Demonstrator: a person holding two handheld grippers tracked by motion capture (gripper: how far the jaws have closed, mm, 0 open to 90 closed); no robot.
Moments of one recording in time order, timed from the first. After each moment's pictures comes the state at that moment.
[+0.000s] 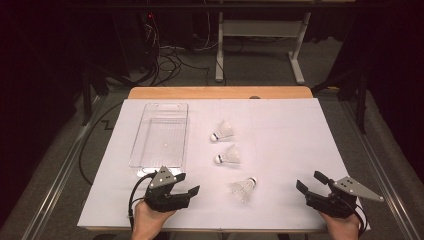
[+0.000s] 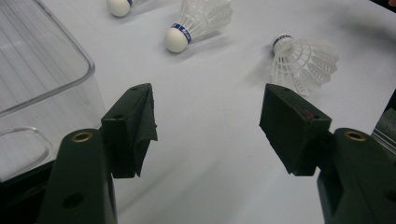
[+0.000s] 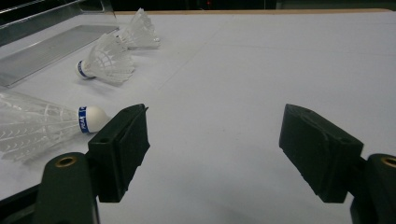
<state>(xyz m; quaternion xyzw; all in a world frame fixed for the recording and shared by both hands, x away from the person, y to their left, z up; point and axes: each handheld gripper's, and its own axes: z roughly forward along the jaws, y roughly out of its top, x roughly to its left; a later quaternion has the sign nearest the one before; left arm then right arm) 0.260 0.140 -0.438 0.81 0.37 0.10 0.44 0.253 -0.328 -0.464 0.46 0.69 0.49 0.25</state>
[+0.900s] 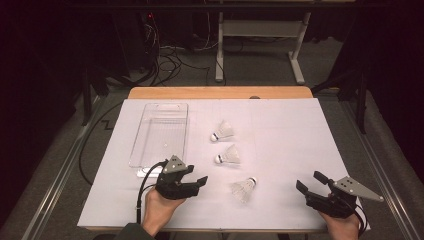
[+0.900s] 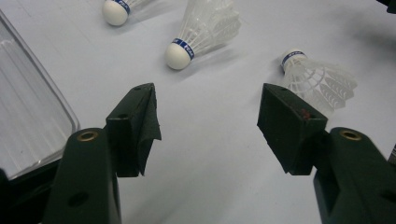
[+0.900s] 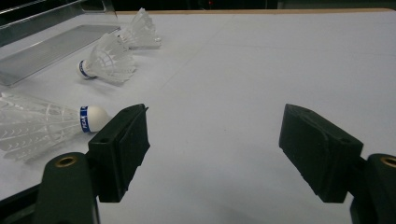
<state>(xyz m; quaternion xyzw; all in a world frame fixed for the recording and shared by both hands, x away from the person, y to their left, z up) 0.288 0.119 -0.430 0.81 0.38 0.10 0.43 0.253 -0.329 -0.464 0.46 0.69 0.50 0.25</state>
